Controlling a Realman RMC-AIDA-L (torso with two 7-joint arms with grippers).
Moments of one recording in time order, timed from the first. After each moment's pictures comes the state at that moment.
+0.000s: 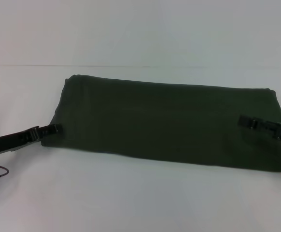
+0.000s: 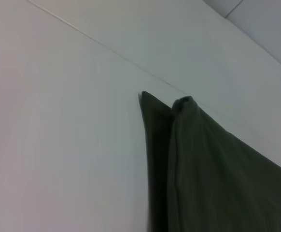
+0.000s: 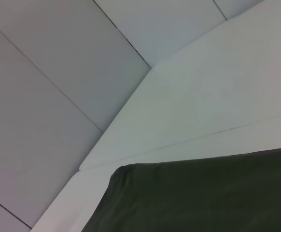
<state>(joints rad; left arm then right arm) -0.54 -2.11 0.38 0.64 2.28 1.11 -2.08 0.50 1.98 -0.52 -0.42 -1.92 -1.40 1.73</state>
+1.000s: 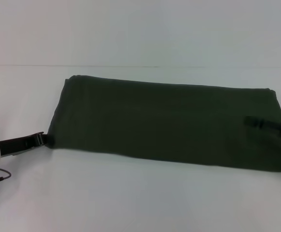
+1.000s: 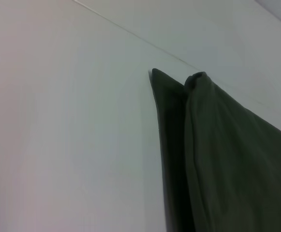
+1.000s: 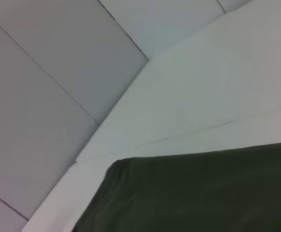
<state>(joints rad) -0.55 -2.12 0.43 0.64 2.35 1.05 -2.12 0.49 1.98 -0.53 -0.48 -1.95 -1.42 1.79</state>
